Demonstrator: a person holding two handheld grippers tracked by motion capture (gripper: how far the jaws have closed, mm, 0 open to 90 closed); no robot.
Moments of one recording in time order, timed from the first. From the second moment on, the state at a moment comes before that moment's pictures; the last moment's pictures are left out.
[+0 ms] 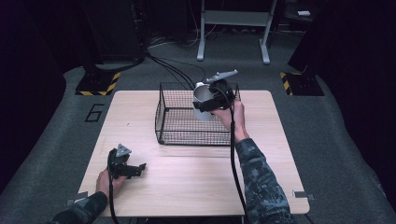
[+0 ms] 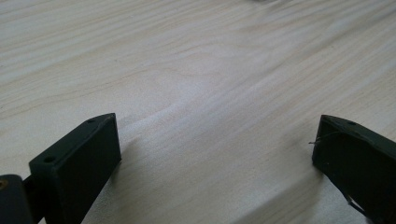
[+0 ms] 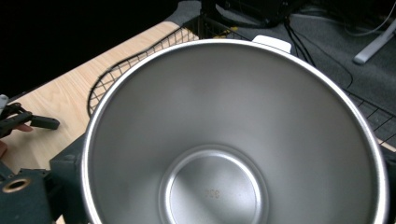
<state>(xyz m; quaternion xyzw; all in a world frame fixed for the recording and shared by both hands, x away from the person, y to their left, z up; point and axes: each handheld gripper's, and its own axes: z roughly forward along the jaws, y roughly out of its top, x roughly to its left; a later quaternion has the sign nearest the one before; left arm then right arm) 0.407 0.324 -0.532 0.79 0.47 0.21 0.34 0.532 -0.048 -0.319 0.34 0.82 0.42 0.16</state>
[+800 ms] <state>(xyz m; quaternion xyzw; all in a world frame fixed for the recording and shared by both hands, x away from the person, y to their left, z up) 0.407 0.325 -0.531 0.80 0.46 0.20 0.33 0.565 -0.046 -0.356 0.39 0.83 0.38 0.13</state>
